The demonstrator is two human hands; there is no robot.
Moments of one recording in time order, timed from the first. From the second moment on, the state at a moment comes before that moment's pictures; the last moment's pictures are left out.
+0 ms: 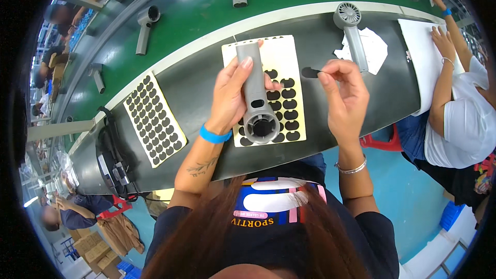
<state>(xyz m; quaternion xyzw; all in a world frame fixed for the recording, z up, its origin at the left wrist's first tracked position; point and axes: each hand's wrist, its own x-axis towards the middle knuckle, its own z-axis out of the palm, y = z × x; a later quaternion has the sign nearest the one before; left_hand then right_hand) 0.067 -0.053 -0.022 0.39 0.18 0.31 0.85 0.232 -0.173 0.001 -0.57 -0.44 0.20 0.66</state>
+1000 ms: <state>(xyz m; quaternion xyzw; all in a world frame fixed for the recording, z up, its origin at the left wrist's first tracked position) 0.009 -0.111 0.010 0.69 0.20 0.45 0.53 0.166 -0.182 0.042 -0.47 -0.45 0.38 0.66</state>
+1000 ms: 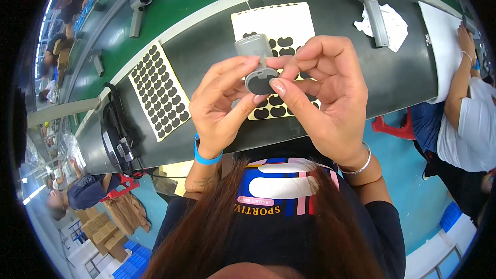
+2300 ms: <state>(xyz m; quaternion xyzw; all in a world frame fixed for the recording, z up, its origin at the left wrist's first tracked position) 0.012 -0.117 0.018 0.60 0.20 0.42 0.65 0.171 -0.184 0.051 -0.50 -0.44 0.38 0.64</state>
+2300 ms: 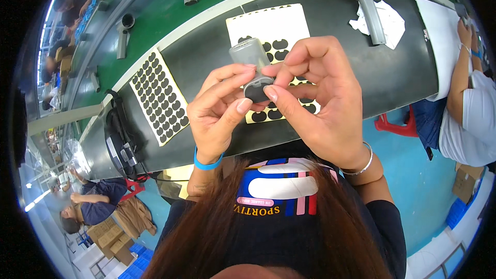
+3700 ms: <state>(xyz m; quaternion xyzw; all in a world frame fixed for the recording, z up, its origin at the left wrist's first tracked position) -0.018 -0.093 0.031 0.52 0.22 0.40 0.72 0.154 -0.123 0.019 -0.51 -0.75 0.20 0.37</state>
